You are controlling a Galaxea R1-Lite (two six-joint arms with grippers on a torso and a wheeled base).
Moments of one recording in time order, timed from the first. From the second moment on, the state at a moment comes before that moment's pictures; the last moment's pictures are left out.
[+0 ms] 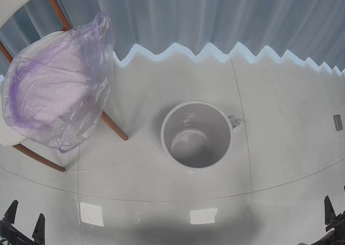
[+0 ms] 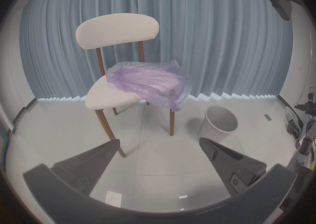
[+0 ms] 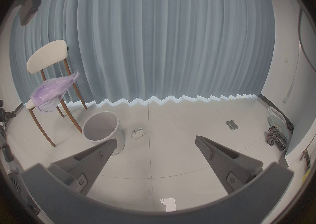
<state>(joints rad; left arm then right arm) 0.00 0.02 -0.02 0.00 0.00 0.00 0.00 0.02 -0.02 0.00 -0.05 0.02</state>
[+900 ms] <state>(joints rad) 0.00 0.02 -0.02 -0.22 0.02 -0.02 0.00 0.02 -0.02 0.00 -0.05 0.02</state>
